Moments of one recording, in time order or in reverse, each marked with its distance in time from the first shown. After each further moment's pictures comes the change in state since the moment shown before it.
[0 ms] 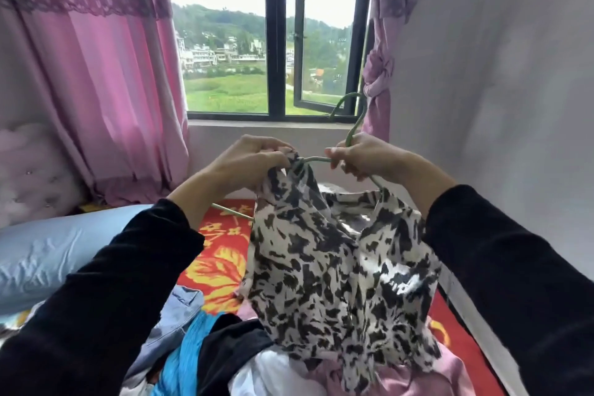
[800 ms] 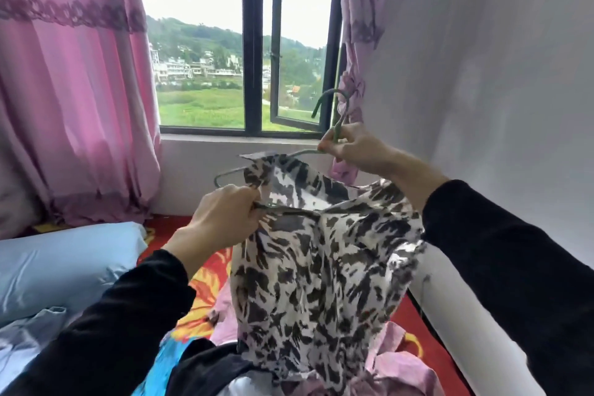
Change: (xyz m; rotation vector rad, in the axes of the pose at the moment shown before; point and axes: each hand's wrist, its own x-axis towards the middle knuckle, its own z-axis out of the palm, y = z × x) left_hand 0.004 -0.047 0.032 0.854 0.199 0.194; right_hand -0.015 -0.020 -0.034 -0.092 0.181 -0.128
